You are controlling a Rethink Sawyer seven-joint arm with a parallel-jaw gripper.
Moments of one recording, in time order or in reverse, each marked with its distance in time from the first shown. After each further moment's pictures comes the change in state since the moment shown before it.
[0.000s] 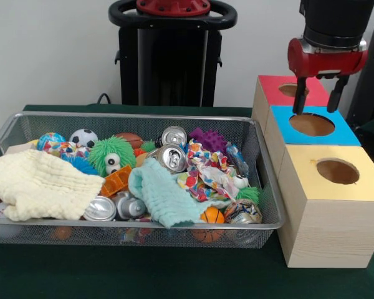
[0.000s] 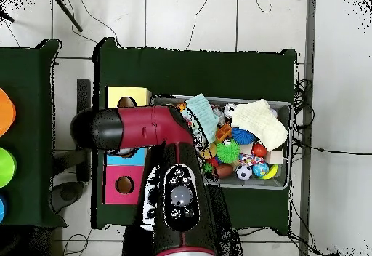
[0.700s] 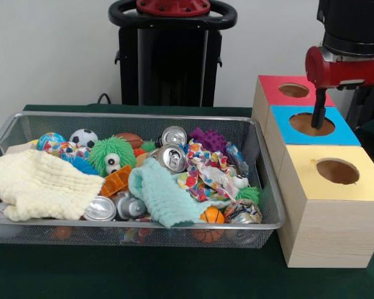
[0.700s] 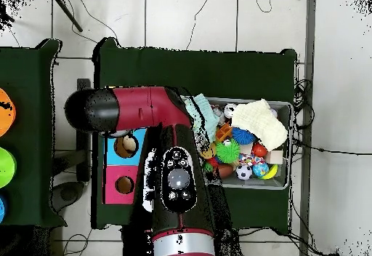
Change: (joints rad) arm 0.003 0.057 0.011 -0.141 -0.001 0.036 0.000
